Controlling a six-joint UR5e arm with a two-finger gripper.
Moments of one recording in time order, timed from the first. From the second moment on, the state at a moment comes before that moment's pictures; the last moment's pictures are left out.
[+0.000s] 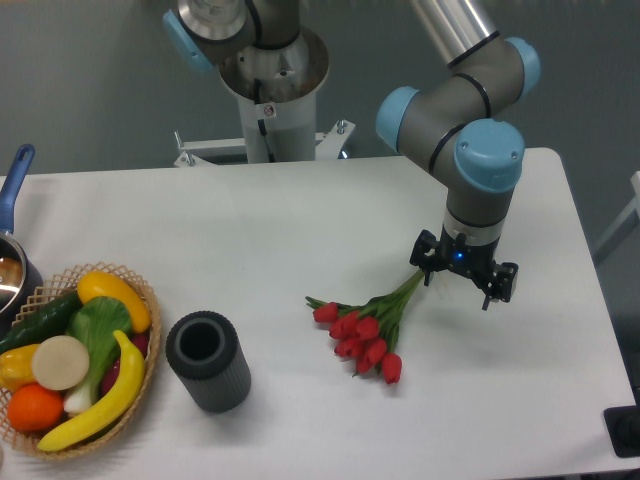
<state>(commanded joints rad) 2.69 -1.98 -1.67 -0.89 1.52 1.20</state>
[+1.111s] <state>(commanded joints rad) 2.66 -1.99 -1.81 -0.83 1.51 1.20</state>
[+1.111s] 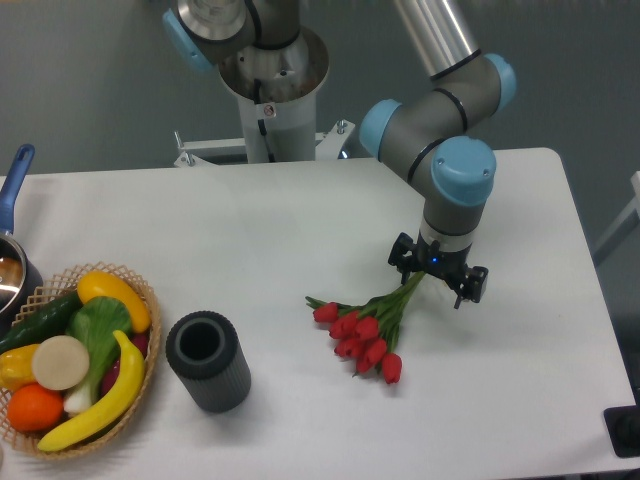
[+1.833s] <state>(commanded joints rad) 2.63 -2.00 -1.86 -0.82 1.51 1.20</state>
